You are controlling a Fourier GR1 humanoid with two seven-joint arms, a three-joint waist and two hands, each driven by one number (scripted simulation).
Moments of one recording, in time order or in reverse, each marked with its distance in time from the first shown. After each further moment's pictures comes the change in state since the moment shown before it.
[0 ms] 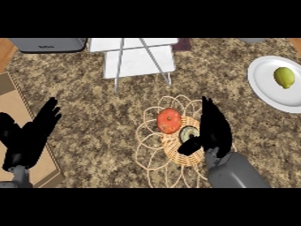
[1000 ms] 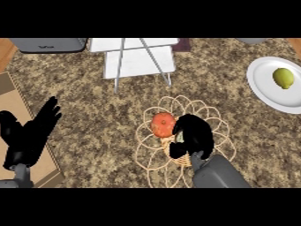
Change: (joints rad) left arm -0.011 -0.014 0.013 0.006 -0.031 -0.006 0.014; right arm 0.001 0.103 0.017 0.129 0.014 0.034 -0.176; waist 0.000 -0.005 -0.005
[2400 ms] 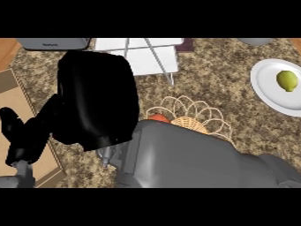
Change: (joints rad) left arm -0.025 -0.019 0.018 0.012 -0.002 -0.029 0.008; right arm -0.851 0.058 0.141 -0.135 -0.125 -0.094 0.206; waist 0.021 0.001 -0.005
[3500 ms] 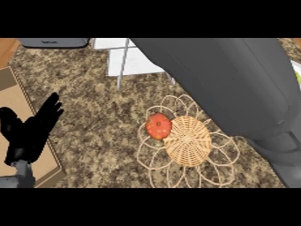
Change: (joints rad) left arm -0.002 -0.011 0.009 -0.021 -0.023 -0.002 0.006; right arm -0.401 -0.104 -0.452 0.498 -0.073 0.108 -0.164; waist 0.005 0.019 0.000
